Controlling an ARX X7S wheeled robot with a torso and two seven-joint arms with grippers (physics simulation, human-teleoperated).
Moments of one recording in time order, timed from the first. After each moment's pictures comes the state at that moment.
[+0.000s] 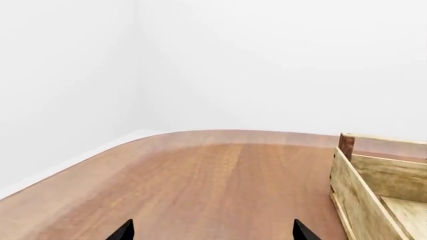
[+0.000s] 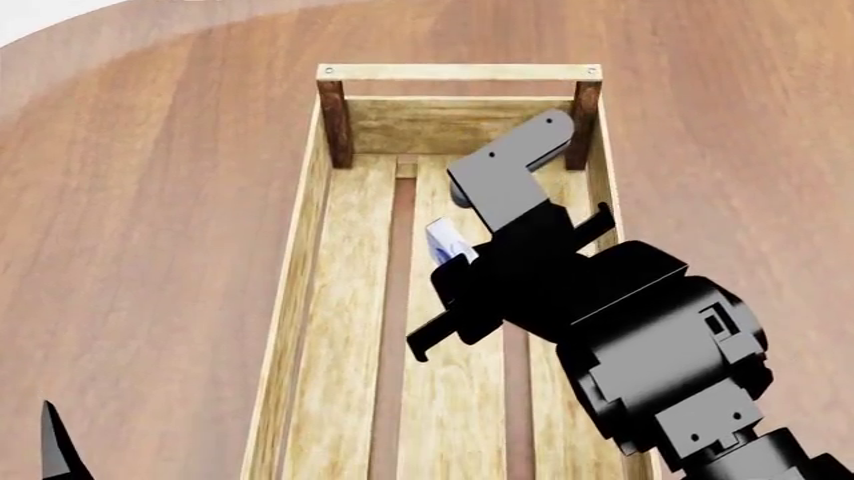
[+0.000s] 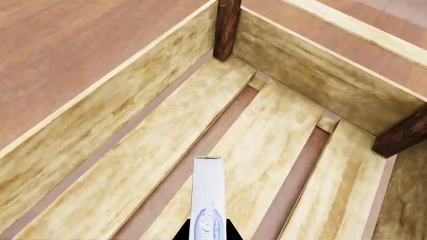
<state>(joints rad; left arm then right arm) 0.02 -0.33 0.26 0.00 -0.26 0.42 -0.54 1.19 0.33 -0.81 0.52 0.57 0.78 -0.26</state>
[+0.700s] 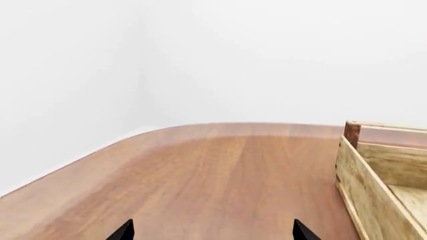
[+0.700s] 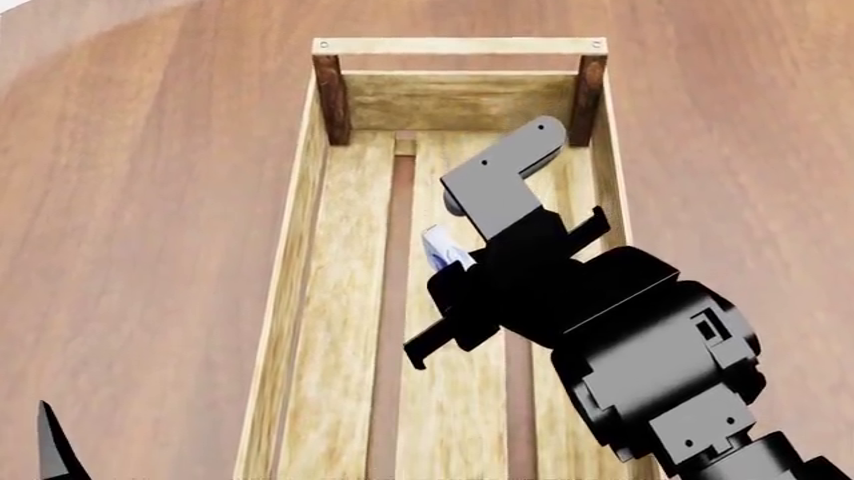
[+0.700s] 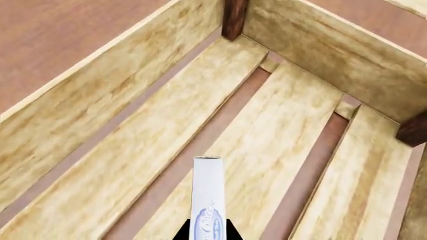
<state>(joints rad) 0.02 -0.33 0.27 0.01 -0.23 0.43 -0.56 1.19 0.33 -0.83 0.51 0.56 0.77 -0.26</state>
